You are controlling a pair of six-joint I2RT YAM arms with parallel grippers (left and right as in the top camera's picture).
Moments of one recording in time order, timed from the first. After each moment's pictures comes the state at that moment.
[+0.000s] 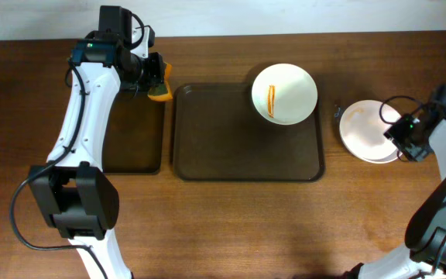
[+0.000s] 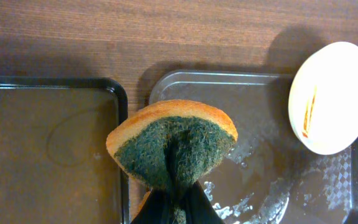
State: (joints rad) left arm -0.07 2.05 2.00 -1.03 0.27 -0.16; right arm -0.45 1.82 1.31 -0.72 -0.08 0.39
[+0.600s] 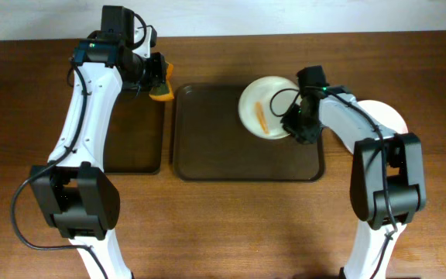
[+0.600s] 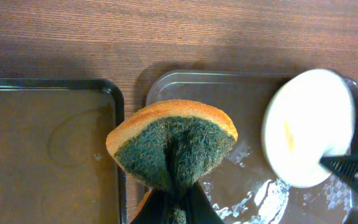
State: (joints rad) left arm -0.08 2.05 2.00 -1.03 0.27 -0.16; right arm 0.16 2.09 1.46 -0.75 -0.14 0.72
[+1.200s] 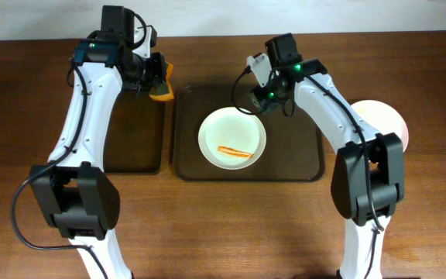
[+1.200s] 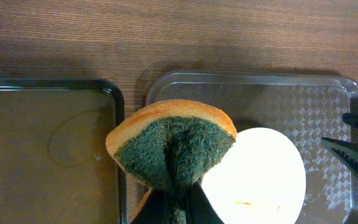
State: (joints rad) left arm -0.08 2.05 2.00 -1.03 0.27 -0.16; right arm 0.29 2.16 1.81 -0.78 -0.13 -0.31
